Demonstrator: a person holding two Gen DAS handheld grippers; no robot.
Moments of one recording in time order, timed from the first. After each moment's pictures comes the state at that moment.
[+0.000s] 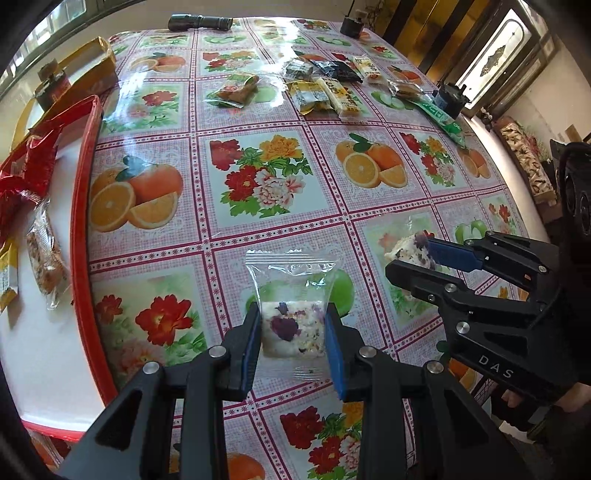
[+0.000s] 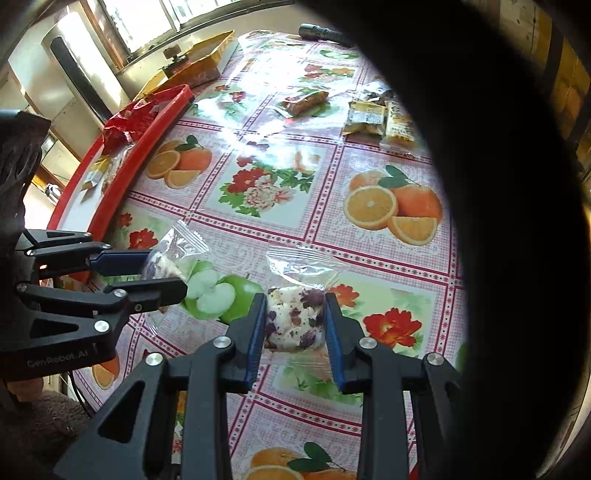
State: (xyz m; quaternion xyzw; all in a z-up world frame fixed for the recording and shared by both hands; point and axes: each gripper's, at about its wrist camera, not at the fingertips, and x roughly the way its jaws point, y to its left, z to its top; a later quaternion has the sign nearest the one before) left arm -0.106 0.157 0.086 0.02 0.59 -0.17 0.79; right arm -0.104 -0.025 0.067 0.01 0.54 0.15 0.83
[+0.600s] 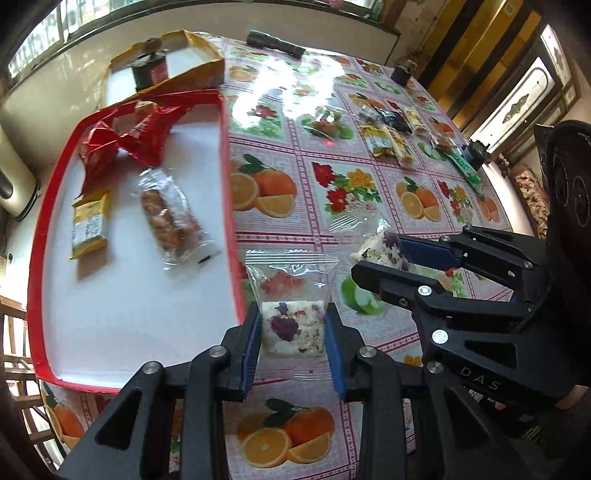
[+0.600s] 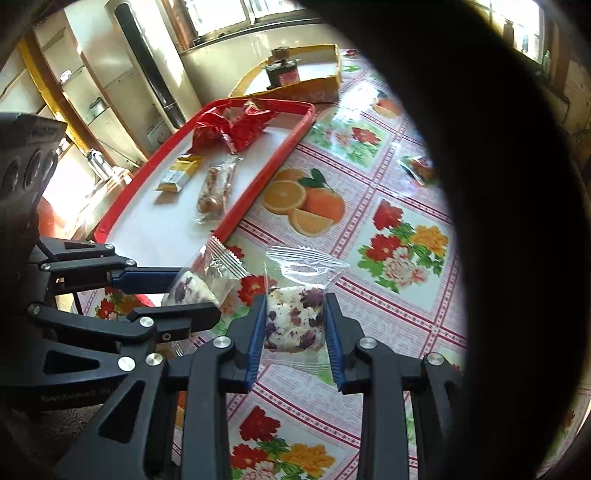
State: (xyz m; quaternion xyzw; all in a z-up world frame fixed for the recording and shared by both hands) left arm -0.121 0.255 0.123 -0.04 0.56 -0.12 0.82; right arm -0.090 0.090 0.109 -0.04 0.50 0.25 0.83
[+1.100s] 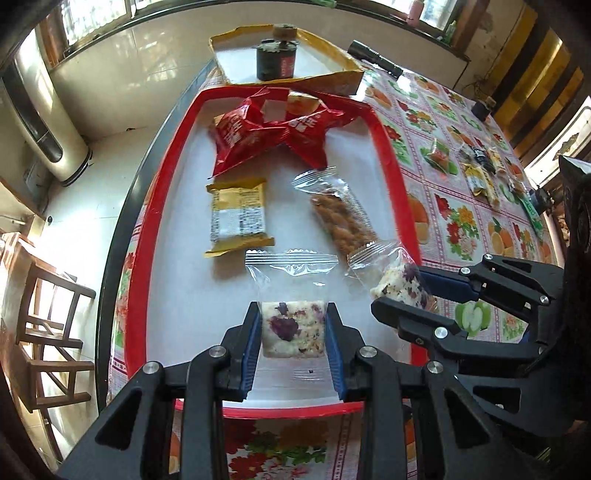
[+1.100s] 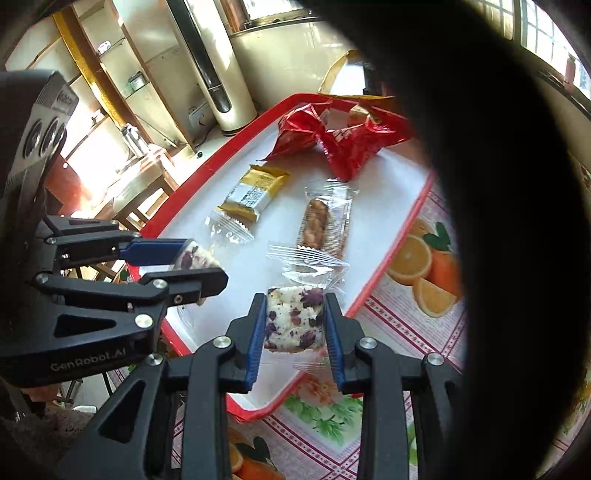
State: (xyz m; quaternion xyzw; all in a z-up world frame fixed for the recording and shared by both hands) left arm -0.103 0.359 0.107 -0.05 0.57 -0.01 0.82; right arm -0.062 0.204 0.096 -0.07 0.50 0.33 0.80
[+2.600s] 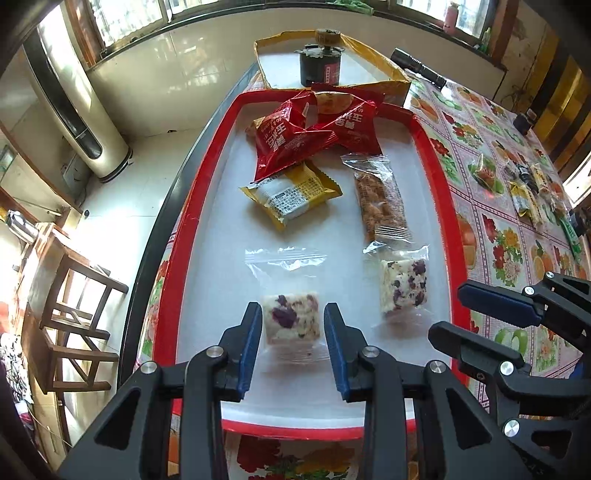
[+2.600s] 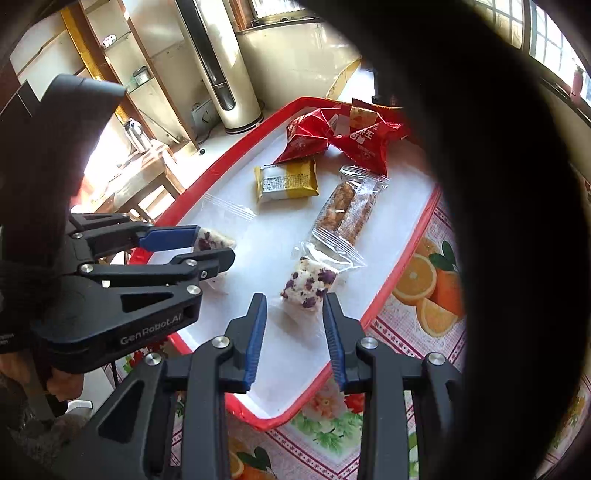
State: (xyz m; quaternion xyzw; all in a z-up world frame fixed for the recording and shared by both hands) left arm -0.090 0.353 0.102 -0.03 0.55 0.08 0.83; right arm -0.055 0.206 0.105 -0.08 0.50 0.34 0.80
